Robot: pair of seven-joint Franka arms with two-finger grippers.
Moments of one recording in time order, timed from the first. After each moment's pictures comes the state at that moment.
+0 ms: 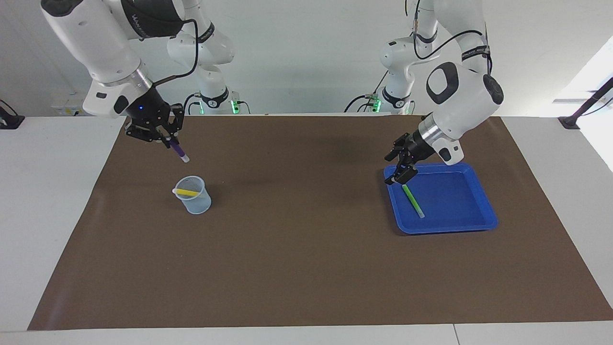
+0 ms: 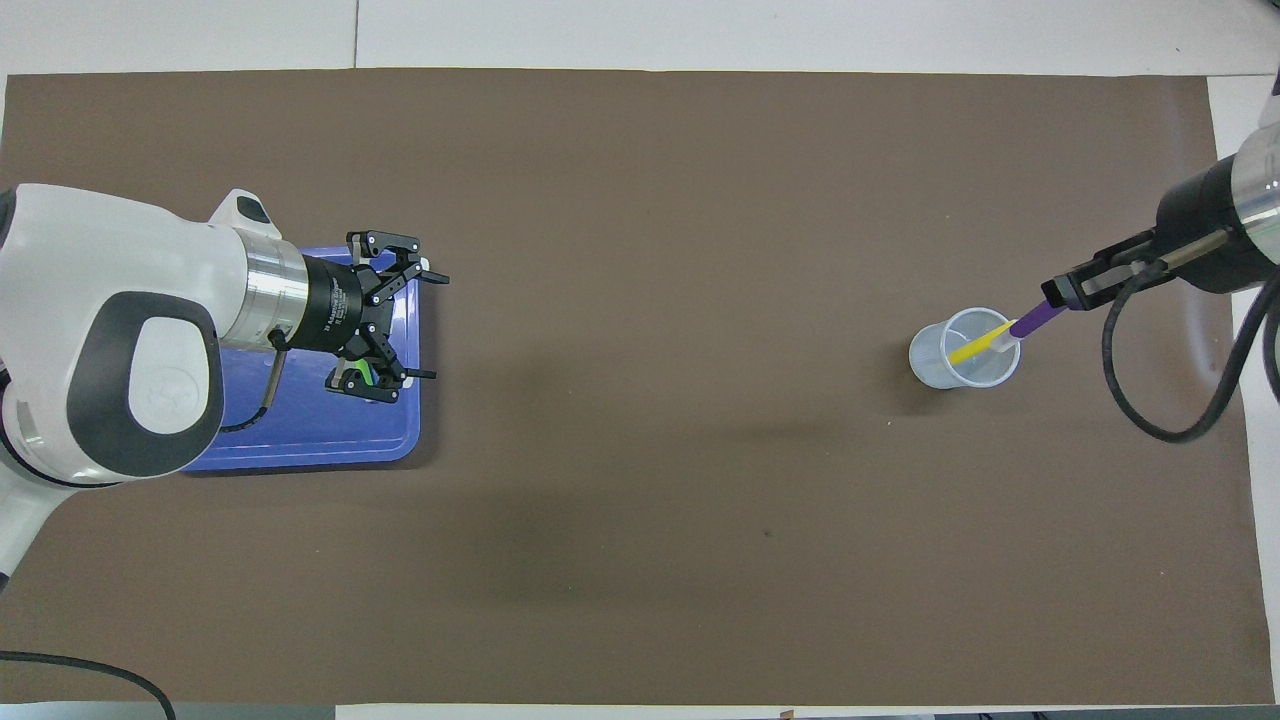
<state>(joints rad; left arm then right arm) 0.22 0.04 -0.44 -1.99 -0.50 2.06 -1.16 -0.06 0.08 0.08 -1.55 0.08 1.59 -0.41</state>
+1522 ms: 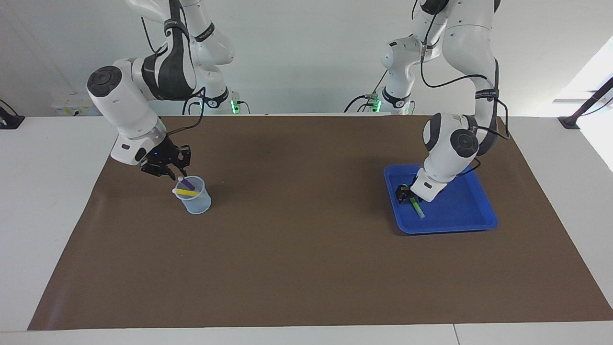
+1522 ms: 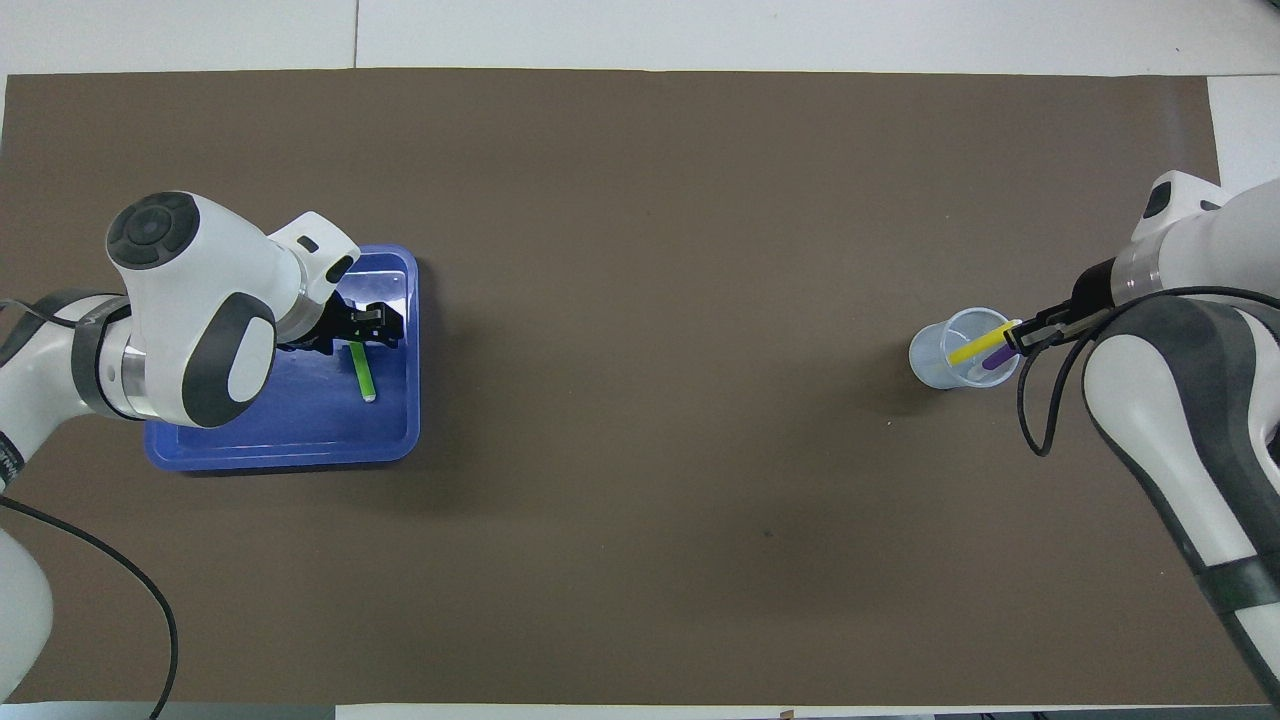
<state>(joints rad) 0.23 0.31 -0.46 -2.01 0.08 2.20 -0.25 -0.10 0.02 0.09 -1.98 0.08 1.97 -0.42</state>
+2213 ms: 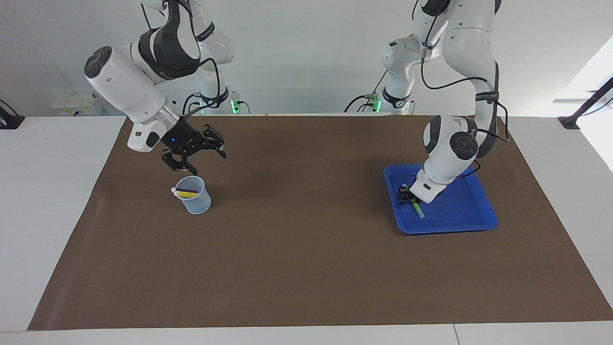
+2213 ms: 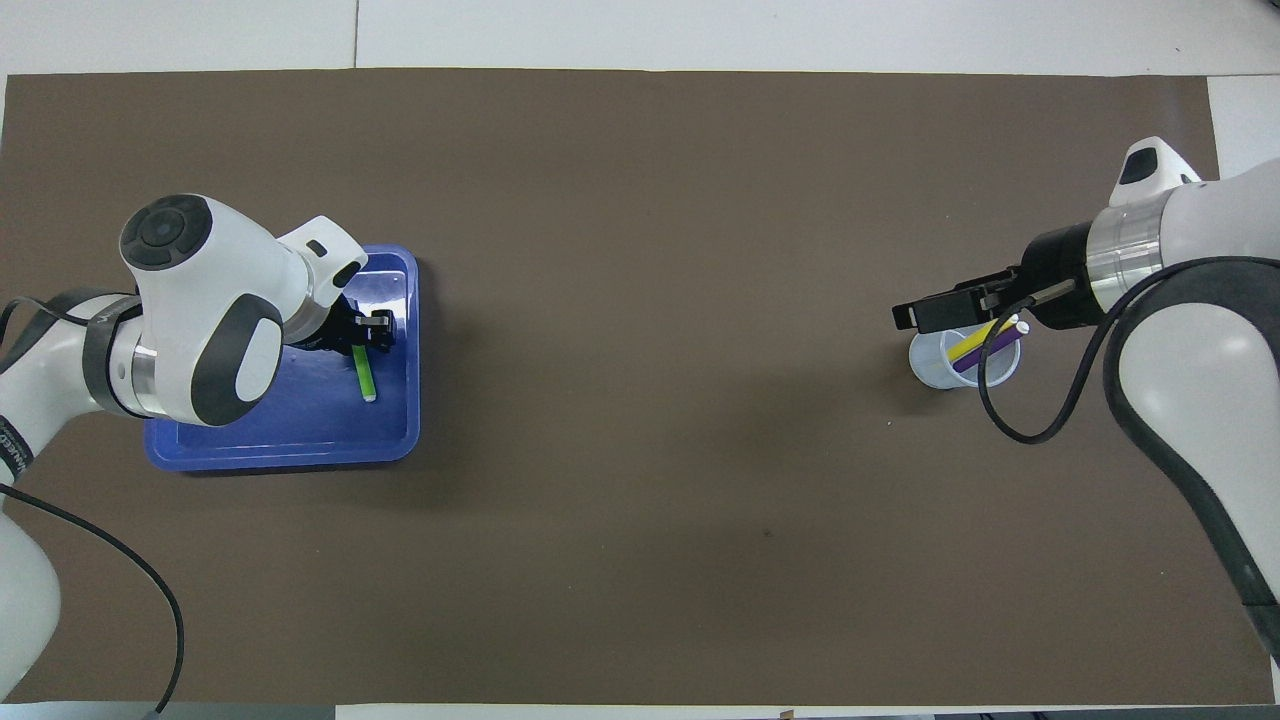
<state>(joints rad) 0.23 0.32 -0.45 -2.01 0.09 2.21 -0.22 -0.02 0.00 0.10 -1.90 0.52 1.93 -0.33</state>
